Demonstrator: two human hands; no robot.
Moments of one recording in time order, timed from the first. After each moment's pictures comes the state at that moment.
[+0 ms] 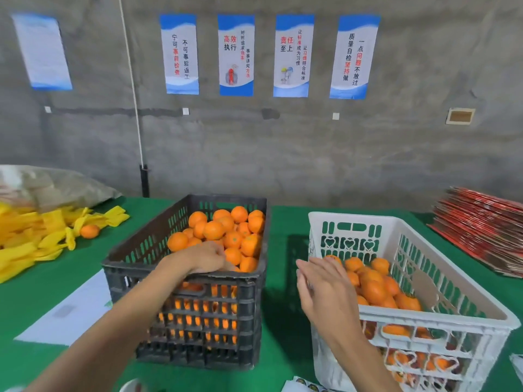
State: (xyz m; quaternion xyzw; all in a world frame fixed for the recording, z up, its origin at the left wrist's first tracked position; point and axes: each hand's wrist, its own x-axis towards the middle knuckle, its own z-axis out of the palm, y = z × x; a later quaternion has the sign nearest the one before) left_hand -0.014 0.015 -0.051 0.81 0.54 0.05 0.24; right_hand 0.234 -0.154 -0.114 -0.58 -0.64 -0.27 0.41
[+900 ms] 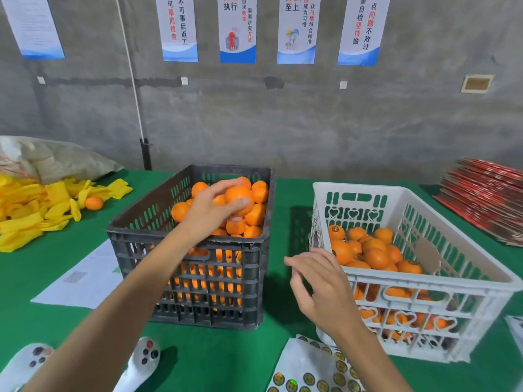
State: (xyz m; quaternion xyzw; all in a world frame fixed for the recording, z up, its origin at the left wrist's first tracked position) left_hand -0.012 -0.023 -0.047 0.69 0.31 0.49 0.45; right_hand 0.220 -0.173 -0.150 -0.46 -0.74 -0.21 0.45
